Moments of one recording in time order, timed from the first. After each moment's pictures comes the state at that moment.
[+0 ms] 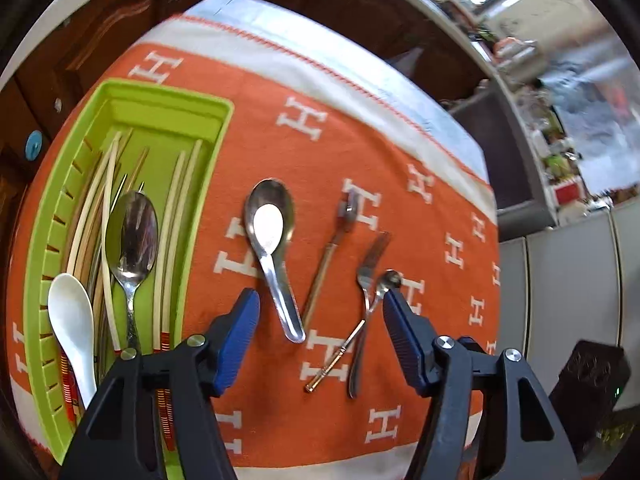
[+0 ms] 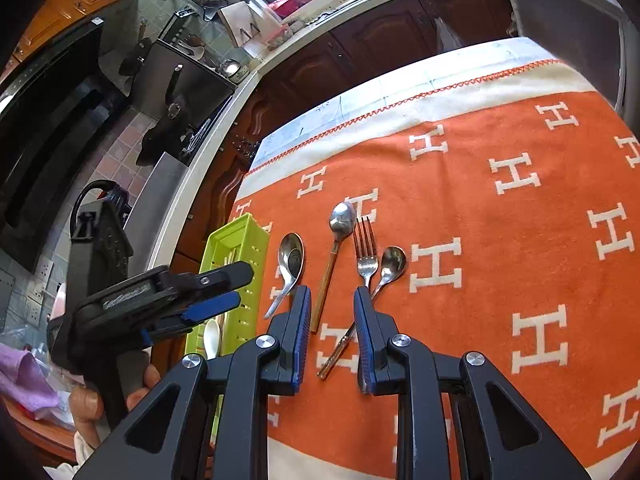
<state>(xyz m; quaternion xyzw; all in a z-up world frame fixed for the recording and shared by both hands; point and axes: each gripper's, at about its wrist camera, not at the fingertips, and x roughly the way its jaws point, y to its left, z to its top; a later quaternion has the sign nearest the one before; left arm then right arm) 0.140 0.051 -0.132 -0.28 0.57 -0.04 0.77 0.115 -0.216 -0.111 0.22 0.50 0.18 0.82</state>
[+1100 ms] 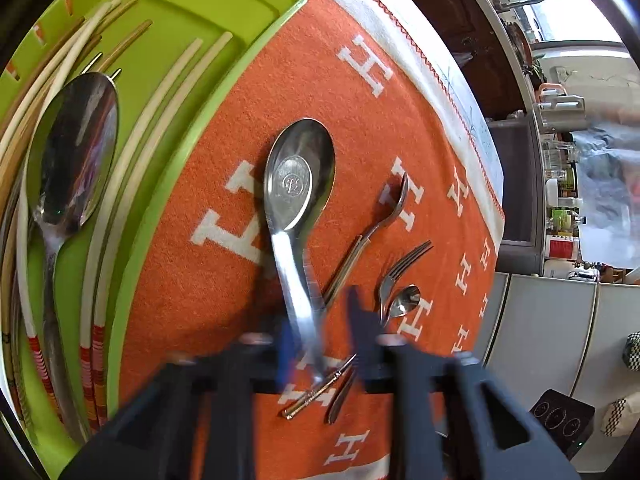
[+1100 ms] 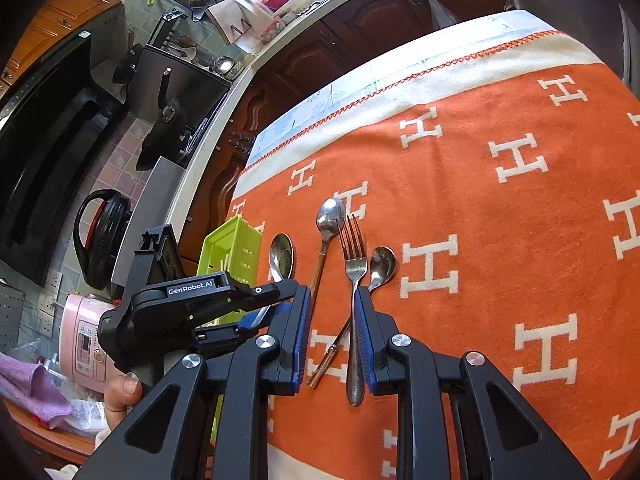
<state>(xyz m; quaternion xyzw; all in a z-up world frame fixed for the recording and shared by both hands) 0.155 0.056 -0.213 -0.42 0.60 -0.03 0.68 0.133 -0.217 -0.144 0.25 0.52 0.19 0.80</state>
